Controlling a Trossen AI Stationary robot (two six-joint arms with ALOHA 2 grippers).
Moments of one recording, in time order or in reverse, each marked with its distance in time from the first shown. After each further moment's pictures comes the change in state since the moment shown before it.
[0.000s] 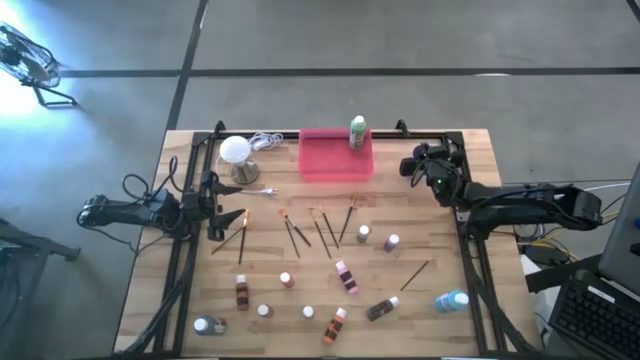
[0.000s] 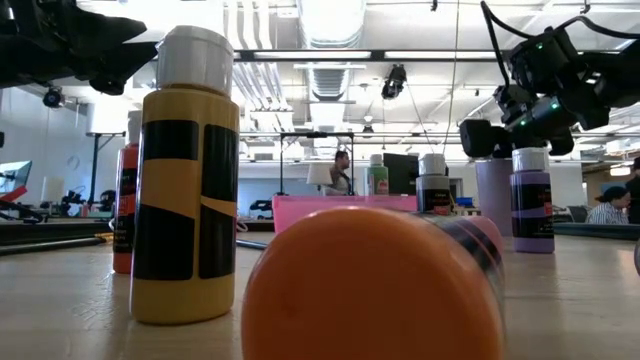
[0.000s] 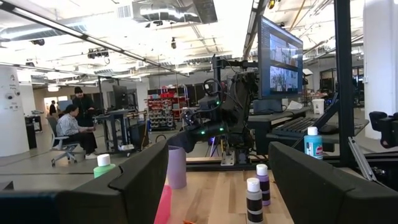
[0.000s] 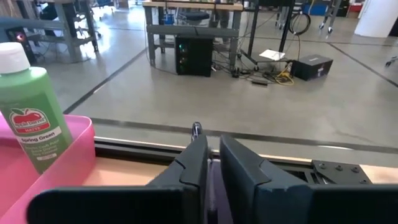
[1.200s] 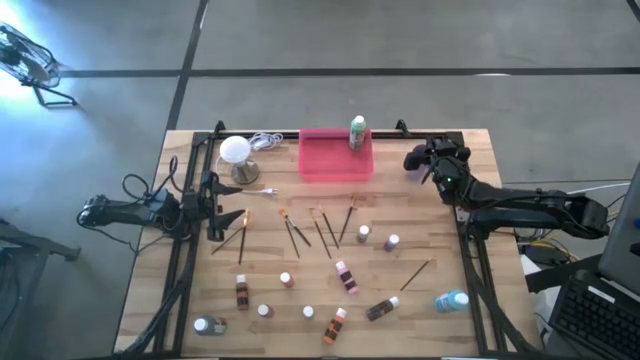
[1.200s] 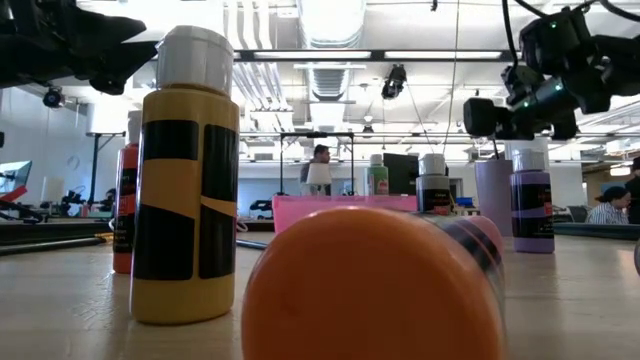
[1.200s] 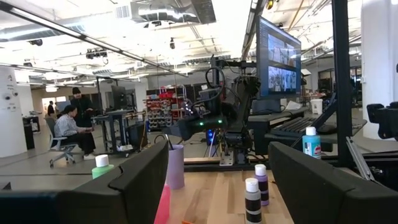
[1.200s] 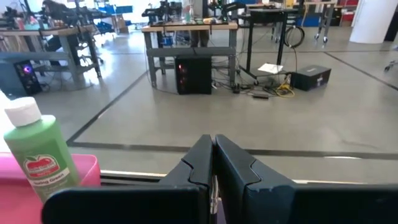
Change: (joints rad) left arm 0.000 0.000 0.000 0.000 0.005 0.000; right arm -0.001 -0.127 0.015 -0.011 0.023 -0.037
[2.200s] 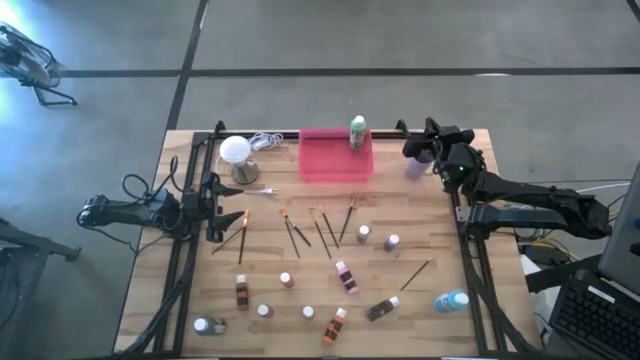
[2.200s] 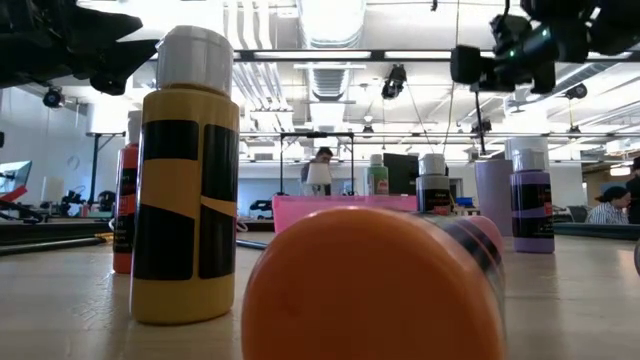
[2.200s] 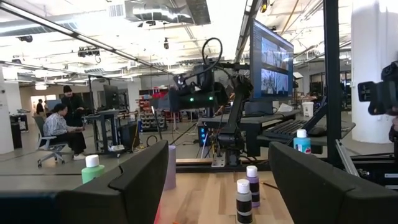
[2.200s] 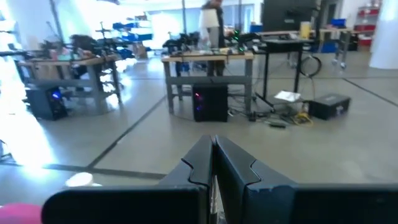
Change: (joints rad) left arm 0.000 0.000 0.000 0.001 0.028 -0.027; right arm 0.035 -0.045 0.237 -0.094 -0.026 -0.144
